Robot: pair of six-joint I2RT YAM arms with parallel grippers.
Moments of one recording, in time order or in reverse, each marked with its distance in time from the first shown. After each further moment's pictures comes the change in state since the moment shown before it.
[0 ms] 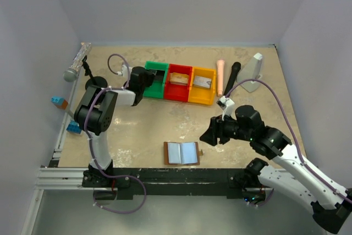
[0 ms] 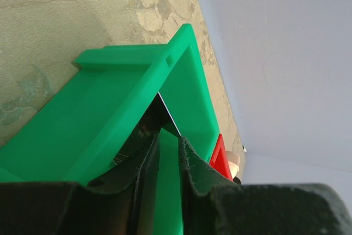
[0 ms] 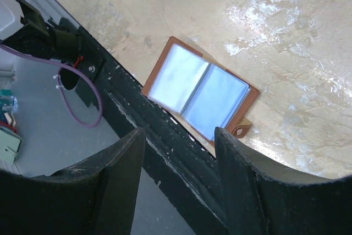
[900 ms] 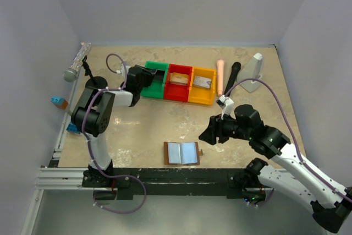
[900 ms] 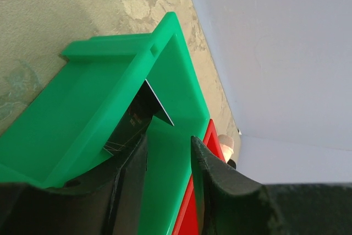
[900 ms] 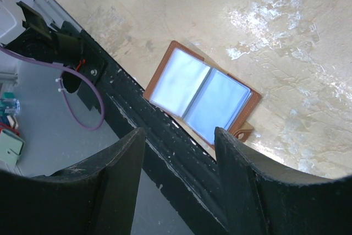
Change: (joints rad) left arm 0.026 -0.037 -0.039 0.028 0.098 0.029; right arm 0.000 0.014 0.000 0.025 0.000 0.008
